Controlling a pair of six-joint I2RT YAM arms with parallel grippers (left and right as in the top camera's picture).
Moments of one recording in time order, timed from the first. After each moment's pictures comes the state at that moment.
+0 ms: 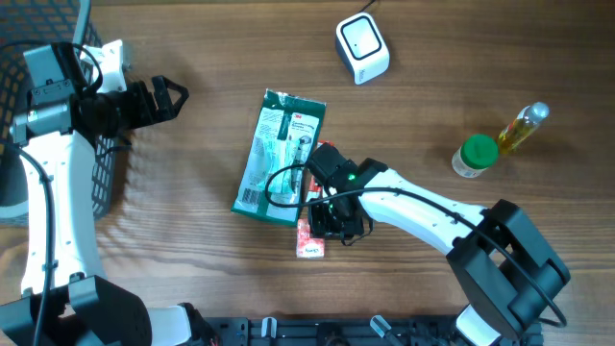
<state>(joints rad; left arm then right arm) 0.29 1.55 1.40 -0.87 0.49 0.02 0.75 1.78 1.02 -0.70 -0.37 0.72</state>
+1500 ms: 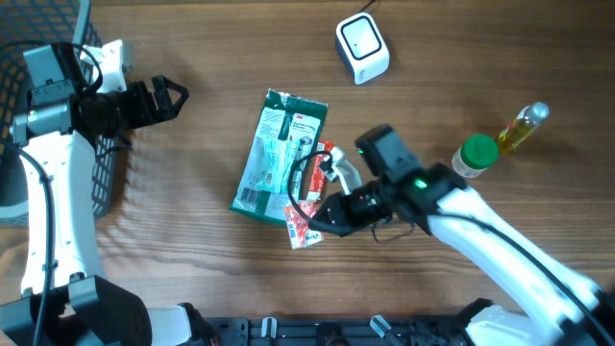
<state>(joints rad) 0.29 1.55 1.40 -0.87 0.49 0.02 0.60 1.35 0.94 -0.65 -0.82 0.30</state>
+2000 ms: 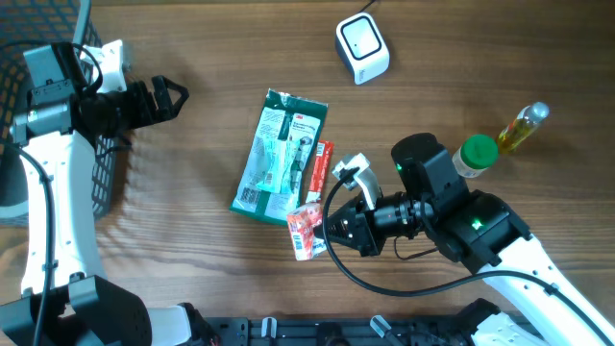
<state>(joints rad) 0.29 1.55 1.40 -0.87 0.49 0.02 0.60 1.10 0.94 -0.66 -0.87 0.26</state>
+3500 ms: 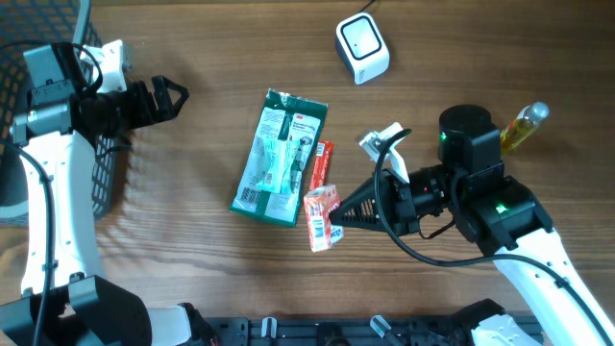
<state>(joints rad) 0.29 1.55 1.40 -0.87 0.49 0.02 0.39 1.10 0.94 -0.40 -1.41 0.44</state>
